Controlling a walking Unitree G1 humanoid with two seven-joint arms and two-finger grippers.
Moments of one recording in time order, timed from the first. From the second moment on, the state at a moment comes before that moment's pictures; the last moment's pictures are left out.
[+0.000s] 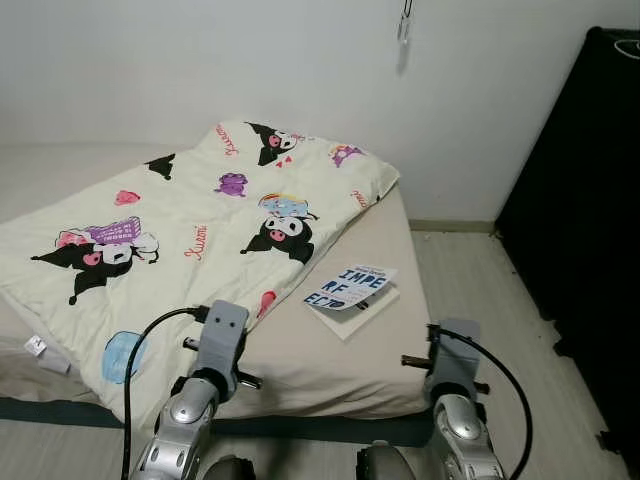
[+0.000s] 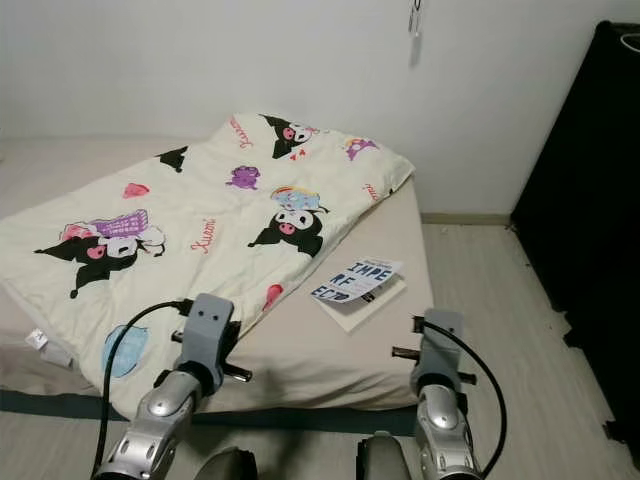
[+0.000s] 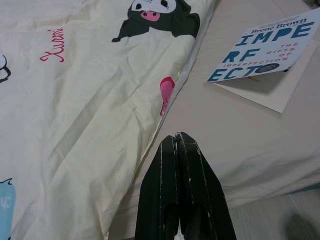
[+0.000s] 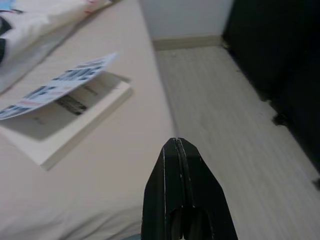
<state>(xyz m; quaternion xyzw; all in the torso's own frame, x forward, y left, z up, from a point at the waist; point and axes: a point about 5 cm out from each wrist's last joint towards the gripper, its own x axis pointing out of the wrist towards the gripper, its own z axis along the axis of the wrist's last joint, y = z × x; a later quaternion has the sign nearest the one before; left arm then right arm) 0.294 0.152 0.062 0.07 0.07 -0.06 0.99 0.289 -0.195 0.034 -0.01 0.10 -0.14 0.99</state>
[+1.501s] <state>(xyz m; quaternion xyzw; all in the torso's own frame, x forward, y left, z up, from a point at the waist) 0.307 0.137 0.049 0.07 0.12 -0.08 0.99 0.285 -0.211 0.030 -0.02 0.12 -0.07 0.99</state>
